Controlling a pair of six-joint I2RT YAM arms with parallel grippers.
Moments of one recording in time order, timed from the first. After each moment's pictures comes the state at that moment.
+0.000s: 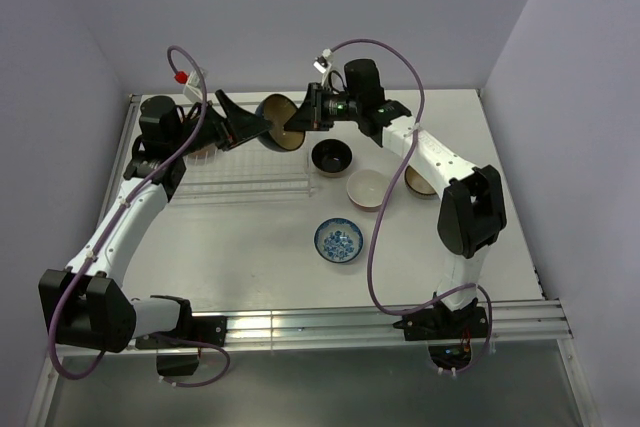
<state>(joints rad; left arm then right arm) -0.18 1.26 1.07 0.07 0.78 -0.86 0.48 1.84 1.63 -0.17 -0.74 0.58</state>
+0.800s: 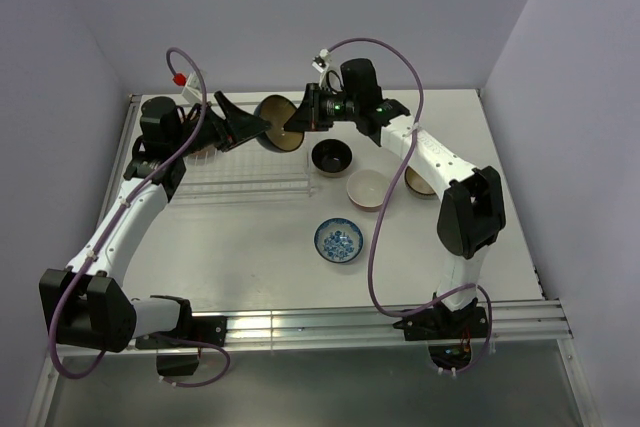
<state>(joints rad) -0.18 1.26 1.07 0.06 0.75 -0.85 0.50 1.84 1.66 -0.23 -0.67 0.53</state>
